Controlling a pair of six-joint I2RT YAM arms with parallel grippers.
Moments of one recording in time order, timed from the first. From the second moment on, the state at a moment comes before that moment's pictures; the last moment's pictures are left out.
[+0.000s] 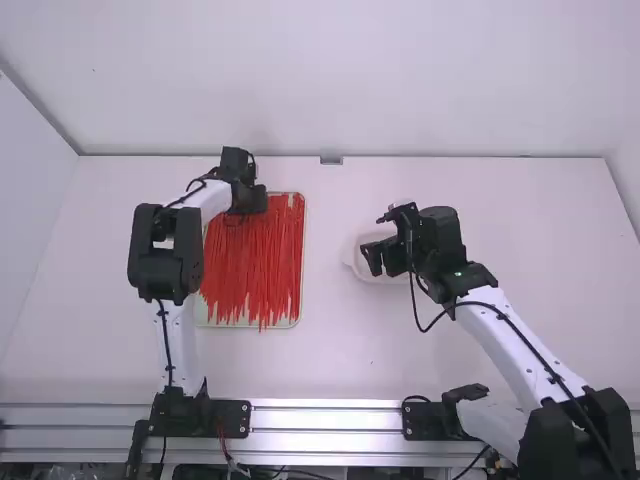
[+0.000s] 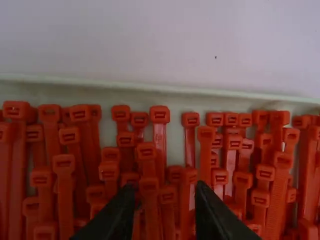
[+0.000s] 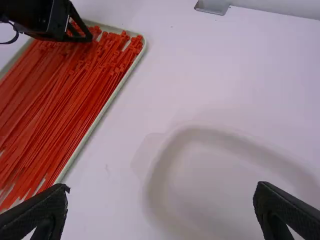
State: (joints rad) left arm -0.04 2.21 1.56 -0.41 0.12 -0.19; right arm 0.30 1.23 0.75 -0.24 -0.28 -0.03
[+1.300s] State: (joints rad) left arm -0.04 2.21 1.56 -0.40 0.12 -0.22; right arm 0.30 1.23 0.75 -0.24 -0.28 -0.03
